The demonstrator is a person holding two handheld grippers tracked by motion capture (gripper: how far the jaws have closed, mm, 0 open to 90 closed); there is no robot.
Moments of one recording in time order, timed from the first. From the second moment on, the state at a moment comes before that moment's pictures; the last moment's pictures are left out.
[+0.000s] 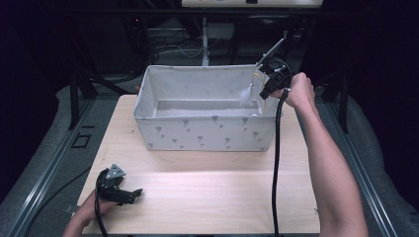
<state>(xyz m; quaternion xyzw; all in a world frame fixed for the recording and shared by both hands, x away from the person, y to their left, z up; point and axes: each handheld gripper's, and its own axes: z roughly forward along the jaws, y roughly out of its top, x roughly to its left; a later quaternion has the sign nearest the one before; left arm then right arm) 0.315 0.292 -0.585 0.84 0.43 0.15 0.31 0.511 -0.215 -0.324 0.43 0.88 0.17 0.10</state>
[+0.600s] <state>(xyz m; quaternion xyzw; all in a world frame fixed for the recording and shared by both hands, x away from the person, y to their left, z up) 0.315 0.292 -0.585 0.84 0.43 0.15 0.31 0.510 -0.224 -0.359 0.45 0.88 0.14 0.09</state>
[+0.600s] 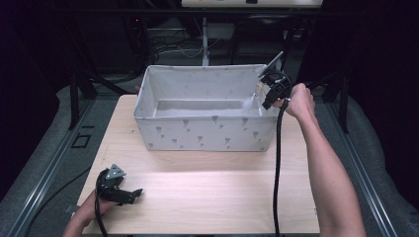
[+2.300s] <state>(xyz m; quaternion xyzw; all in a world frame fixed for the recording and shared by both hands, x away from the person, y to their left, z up) 0.315 0.291 -0.585 0.84 0.43 0.16 0.31 0.487 -0.220 -0.307 0.45 0.87 0.21 0.10</state>
